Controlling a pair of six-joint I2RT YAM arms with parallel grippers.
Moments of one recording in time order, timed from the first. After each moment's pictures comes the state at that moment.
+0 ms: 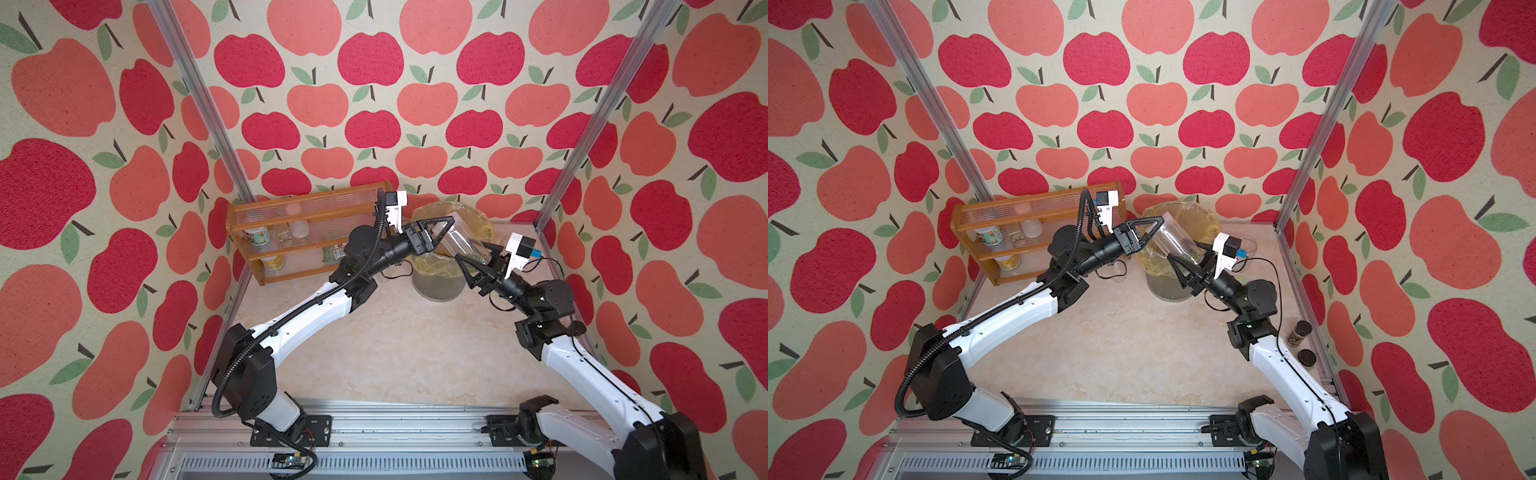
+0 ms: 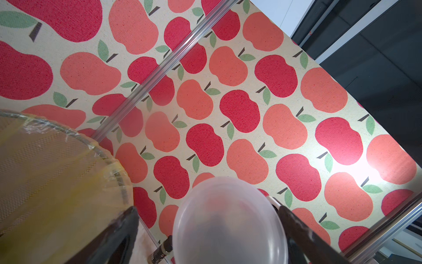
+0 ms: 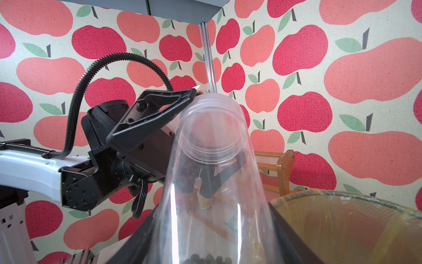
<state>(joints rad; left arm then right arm) -0.71 1.55 1.29 0.56 0.41 -0.98 0.40 1.03 0.64 0.85 -0.60 0.42</state>
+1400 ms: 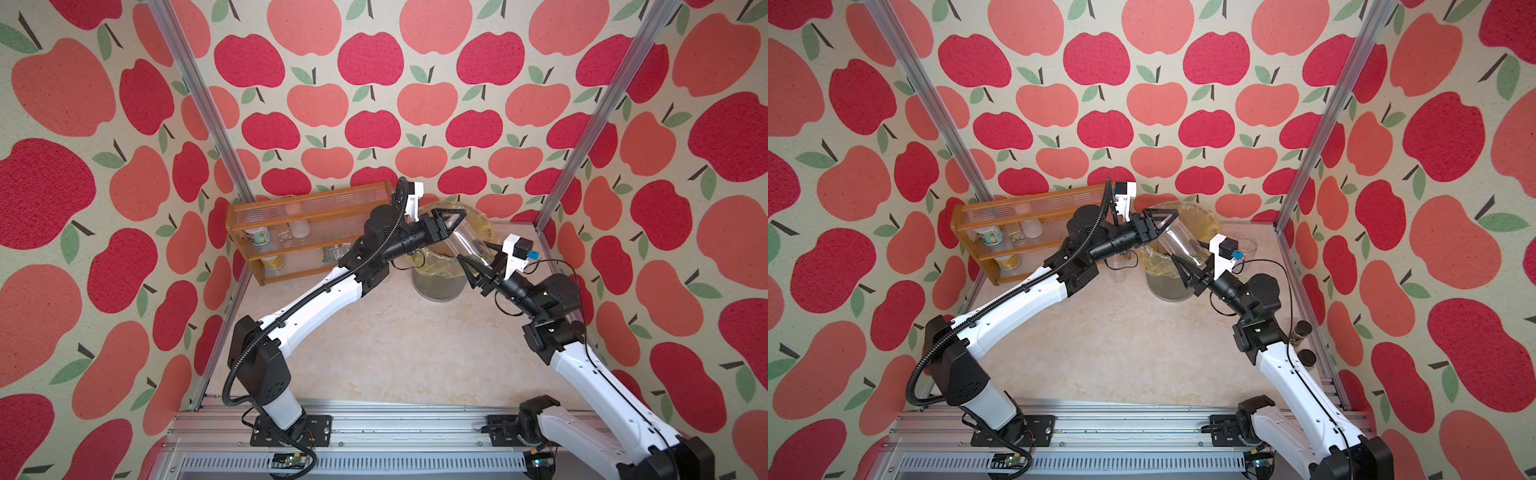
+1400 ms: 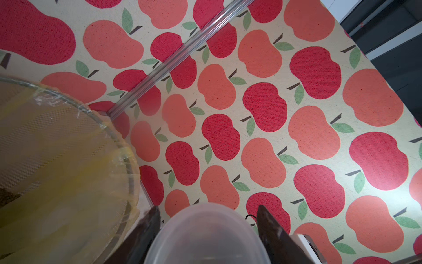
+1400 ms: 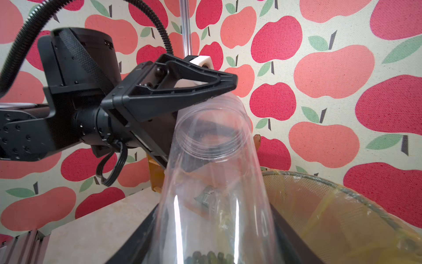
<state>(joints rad) -0.76 1.66 1.59 0.13 0.33 -0.98 0.39 0.93 0.70 0.48 -0.50 0.13</state>
